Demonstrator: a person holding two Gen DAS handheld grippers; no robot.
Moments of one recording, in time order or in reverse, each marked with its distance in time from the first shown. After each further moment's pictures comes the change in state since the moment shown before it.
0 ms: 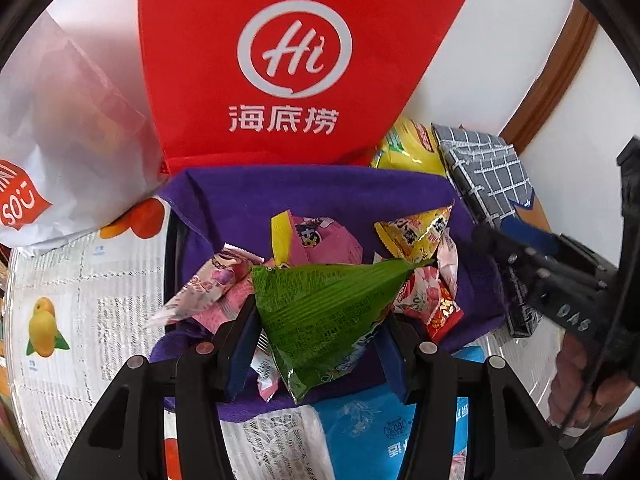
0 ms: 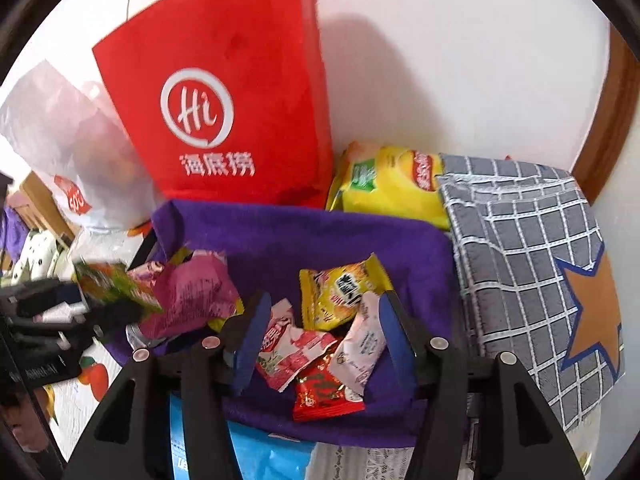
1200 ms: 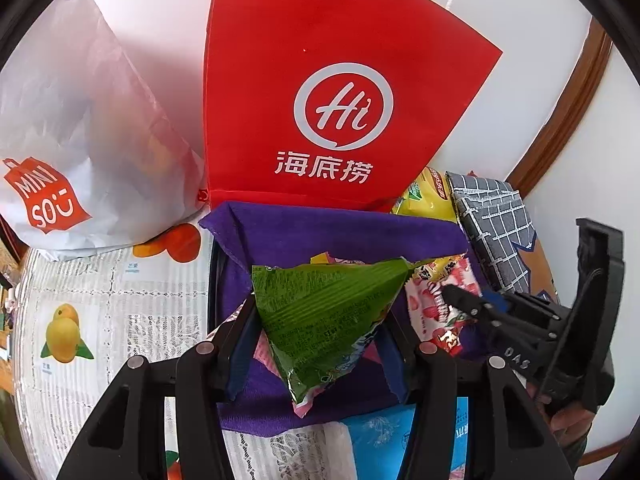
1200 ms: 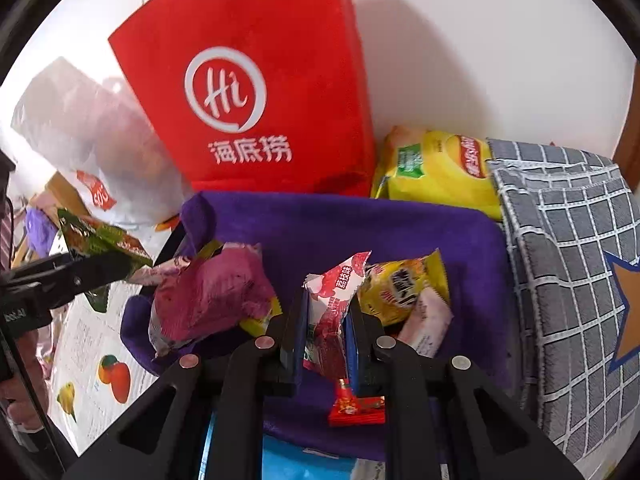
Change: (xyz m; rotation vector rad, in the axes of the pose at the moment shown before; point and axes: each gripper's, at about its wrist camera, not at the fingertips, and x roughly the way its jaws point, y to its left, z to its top) left arm -0.030 0.029 0.005 -0.080 -0.122 0.009; right arm 0.034 0.021 -0.011 -0.022 0.048 0.128
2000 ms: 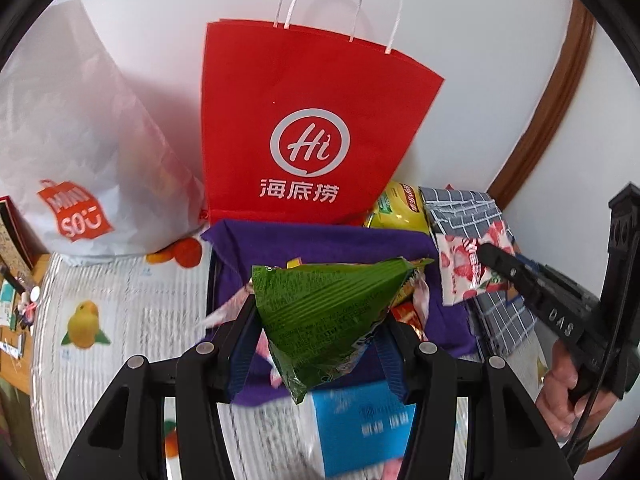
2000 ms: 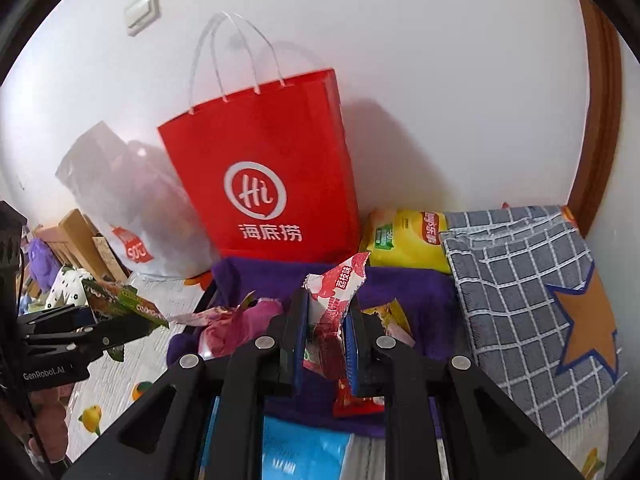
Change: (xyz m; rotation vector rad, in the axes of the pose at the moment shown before) left arm -0.049 -0.028 -0.002 0.017 -0.061 0.006; right arm -0.099 -0.001 0.010 0.034 -0.216 -0.032
